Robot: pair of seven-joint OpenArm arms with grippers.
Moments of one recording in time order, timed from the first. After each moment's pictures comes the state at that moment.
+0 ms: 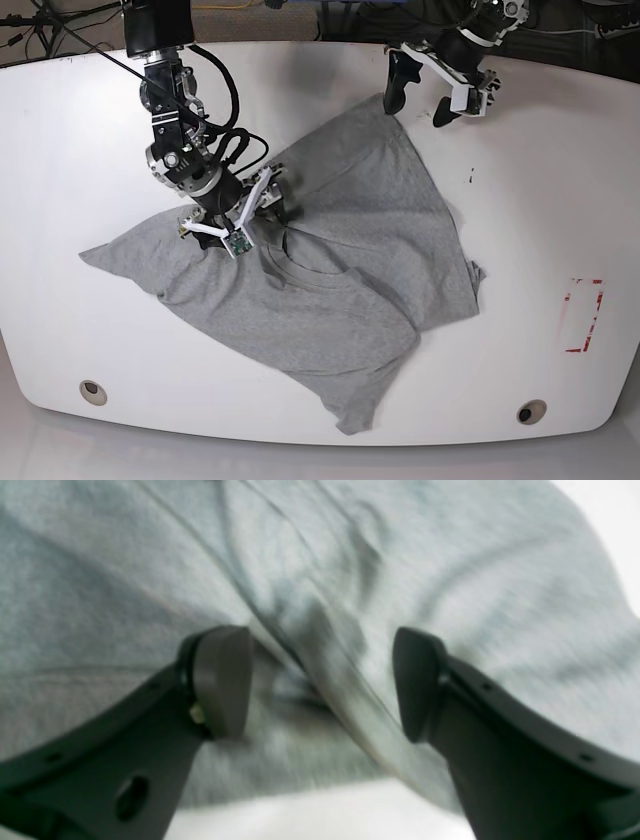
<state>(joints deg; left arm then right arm) 41.2 -8.8 1.5 112.9 -20.9 -14.0 17.5 -1.9 11.8 -6.9 93.5 7.7 23.4 -34.9</state>
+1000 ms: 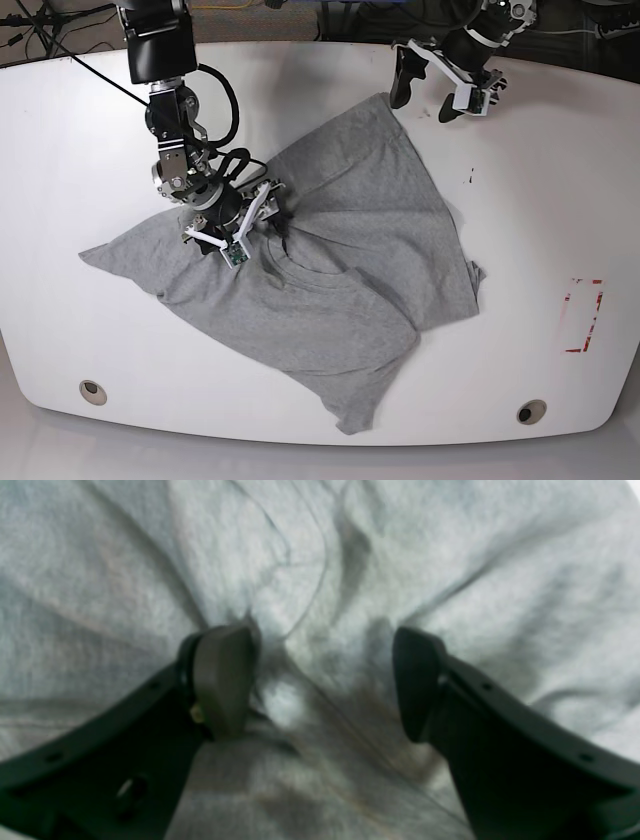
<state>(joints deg) 40.6 -11.8 1.6 112.9 -20.9 -14.0 19.5 4.2 11.4 -8.1 77.9 7.7 23.5 -28.9</state>
